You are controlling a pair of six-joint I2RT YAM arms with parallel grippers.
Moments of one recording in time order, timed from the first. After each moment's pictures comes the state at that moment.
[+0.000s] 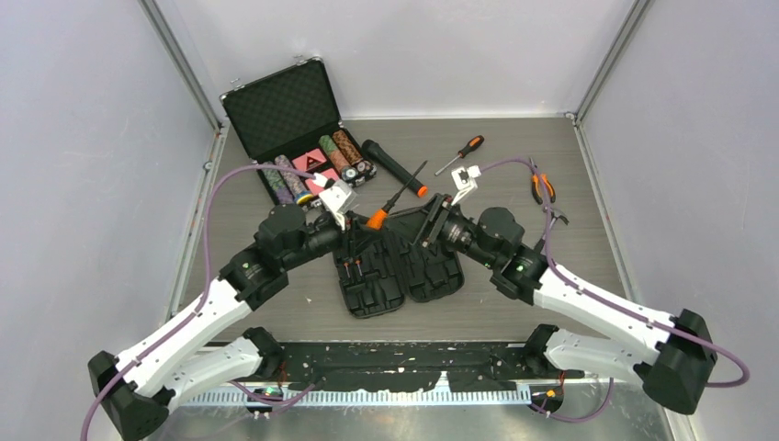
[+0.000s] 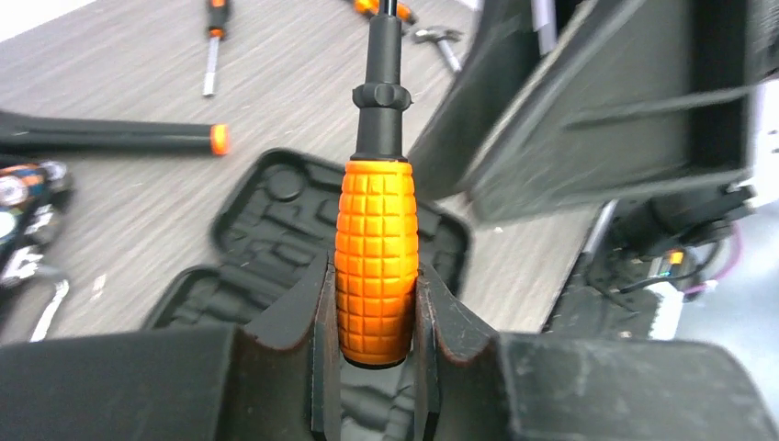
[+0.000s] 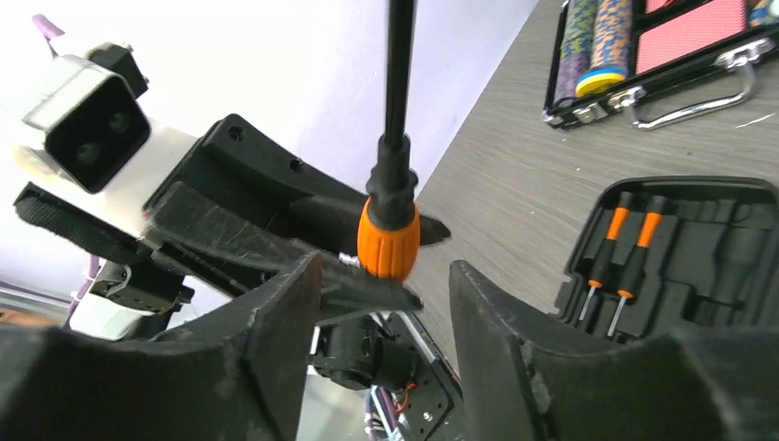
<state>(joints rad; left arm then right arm) -0.75 0.89 0.82 -0.10 0.27 -0.19 0.85 1.05 0.72 0.38 -0.12 0.94</state>
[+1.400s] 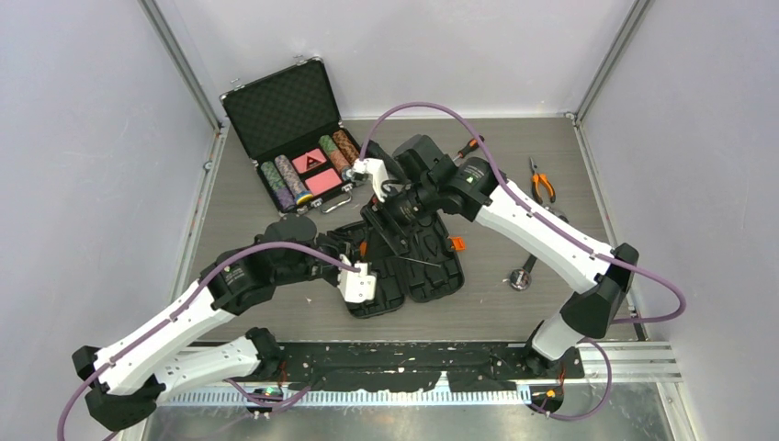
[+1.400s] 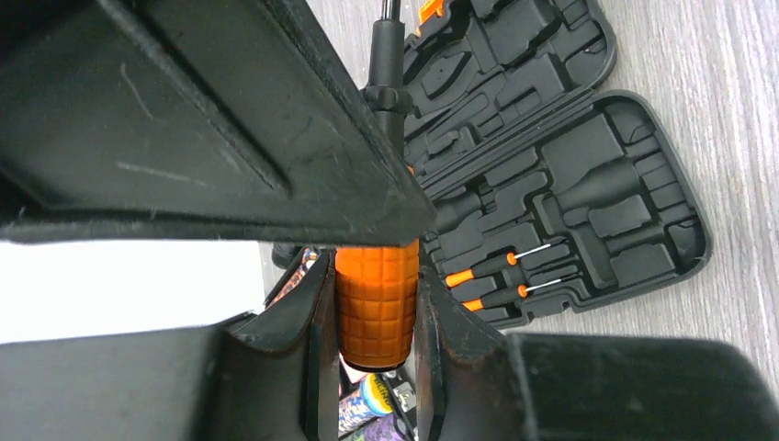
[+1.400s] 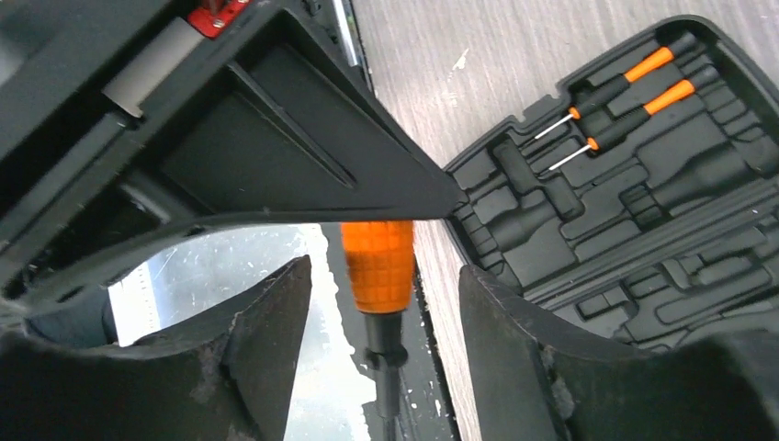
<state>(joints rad) -0.93 0.84 1.02 -0.70 0.17 1.04 0.88 1.58 1.70 -0.93 -0.58 0.02</state>
